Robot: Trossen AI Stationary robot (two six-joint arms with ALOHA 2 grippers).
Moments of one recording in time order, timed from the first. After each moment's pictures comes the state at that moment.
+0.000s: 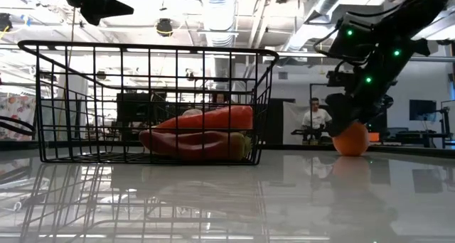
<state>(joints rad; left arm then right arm) -0.08 0.46 0.57 -0.28 -0.35 -0.02 -0.21 1.23 0.50 -0.37 0.56 0.58</state>
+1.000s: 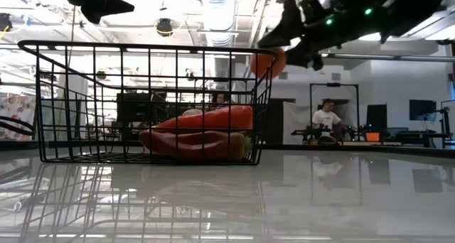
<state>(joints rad) -0.08 0.46 0.57 -0.26 -0.35 -0.01 -0.06 1.37 0.57 0.74 0.52 0.22</state>
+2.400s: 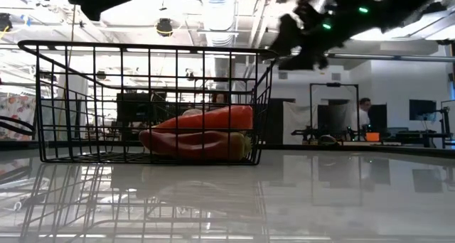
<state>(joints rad) -0.08 0.33 0.42 0.02 -0.35 0.10 -0.04 1.29 0.60 0.45 0.58 0.19</state>
